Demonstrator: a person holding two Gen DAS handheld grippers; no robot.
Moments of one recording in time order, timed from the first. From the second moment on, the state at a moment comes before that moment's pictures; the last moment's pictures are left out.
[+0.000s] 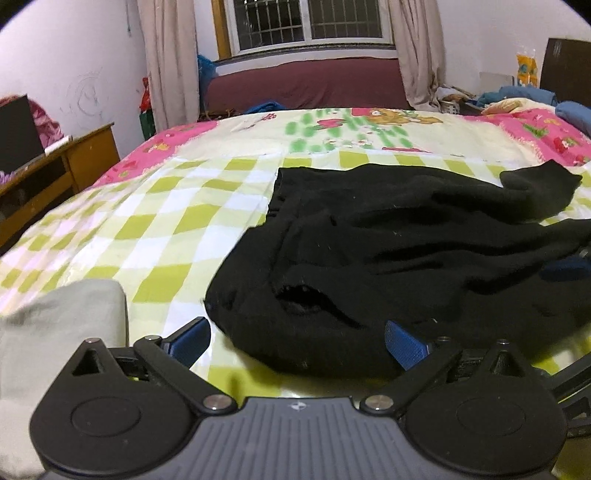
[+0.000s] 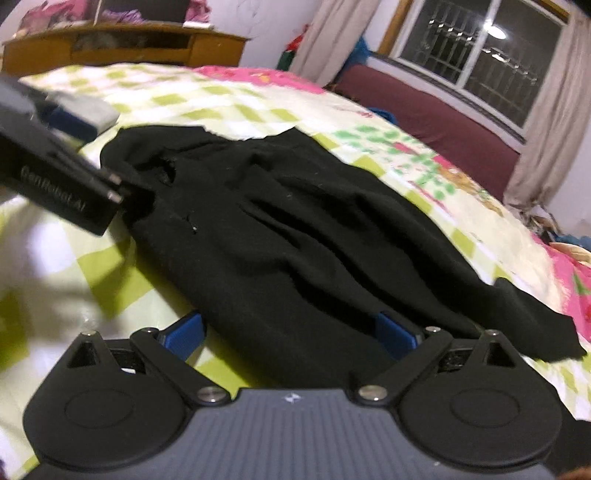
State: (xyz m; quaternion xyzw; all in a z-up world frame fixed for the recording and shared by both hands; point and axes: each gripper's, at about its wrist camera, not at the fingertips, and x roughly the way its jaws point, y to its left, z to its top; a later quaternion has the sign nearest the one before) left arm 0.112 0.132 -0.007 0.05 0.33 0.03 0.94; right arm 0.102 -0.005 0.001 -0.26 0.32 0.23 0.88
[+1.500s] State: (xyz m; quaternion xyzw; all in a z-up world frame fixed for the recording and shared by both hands) left arm 0.085 0.120 0.014 0.11 0.32 -0.02 0.94; right arm 0.083 -0.280 0.026 0.15 0.40 -0.13 0.90
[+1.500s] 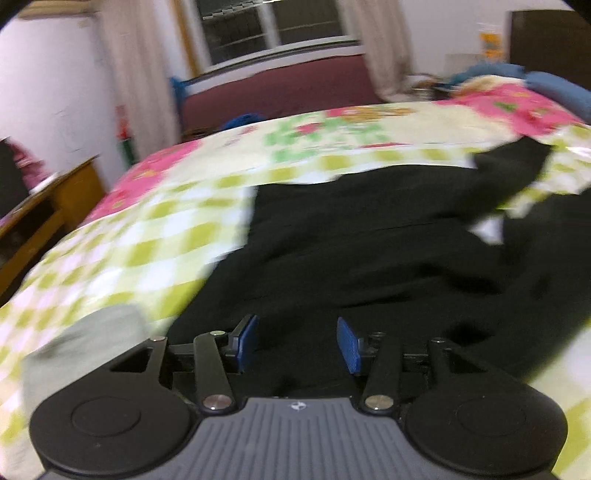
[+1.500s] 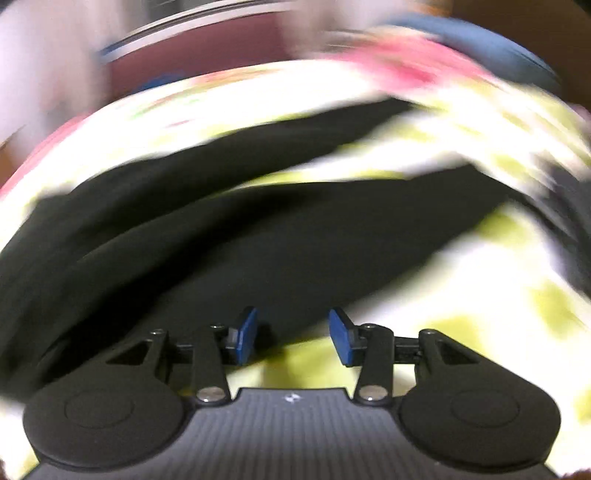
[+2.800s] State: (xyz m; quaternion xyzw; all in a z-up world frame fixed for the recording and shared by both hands) left arm 0.123 -0.018 -0.002 0.15 0.30 -0.13 0.93; right arm 0.020 -0.370 0.082 0.05 0.29 -0.25 0.92
